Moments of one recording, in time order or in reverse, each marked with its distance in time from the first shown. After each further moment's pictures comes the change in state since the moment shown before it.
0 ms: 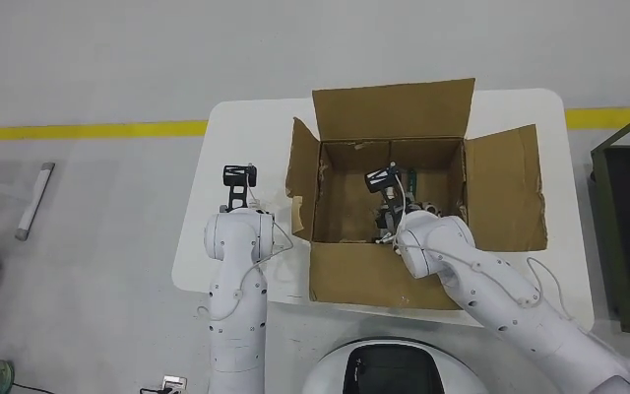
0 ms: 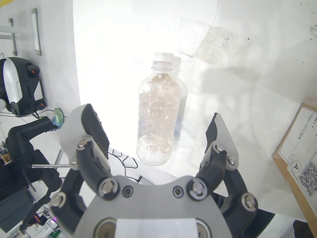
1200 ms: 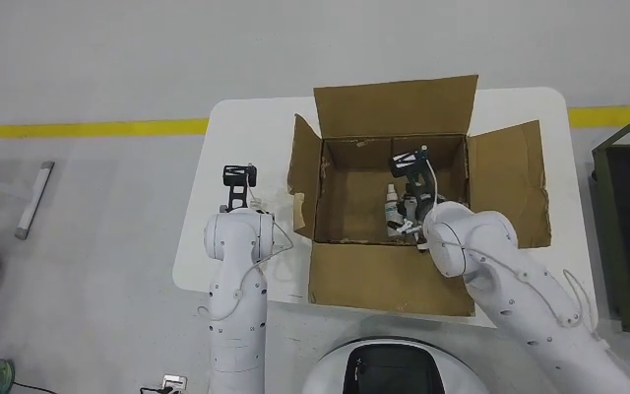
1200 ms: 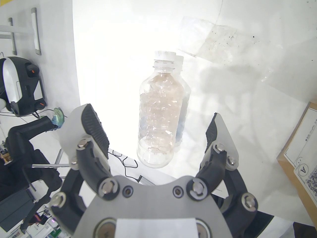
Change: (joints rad) left arm 0.000 0.000 0.000 0.000 0.000 0.000 0.000; right arm -0.132 -0.005 0.252 -0.235 -0.052 -0.069 0.055
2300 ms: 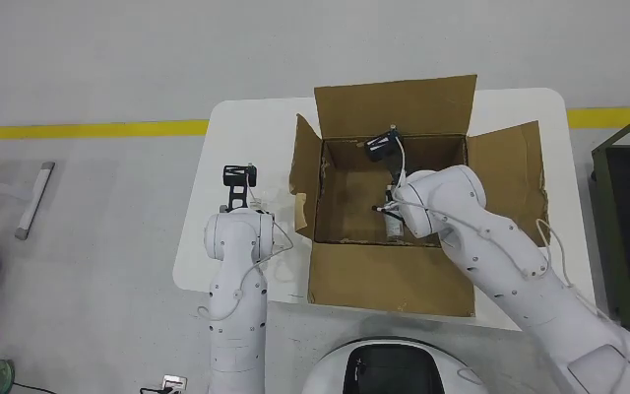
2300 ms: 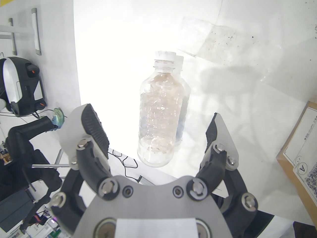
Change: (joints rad) left arm 0.000 0.000 0.000 0.000 0.000 0.000 0.000; right arm 0.305 -0.071 -0.157 0.216 -0.070 -0.017 0.328
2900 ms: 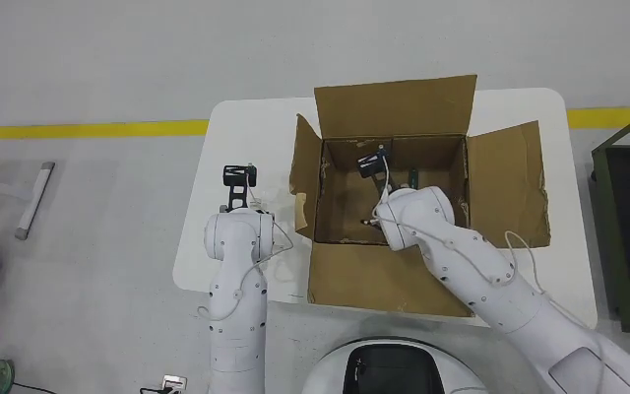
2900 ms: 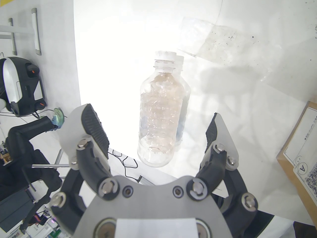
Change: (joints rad) left arm 0.000 0.000 0.000 0.000 0.000 0.000 0.000; right arm -0.029 -0.062 -0.064 0.141 -0.058 0.085 -0.085
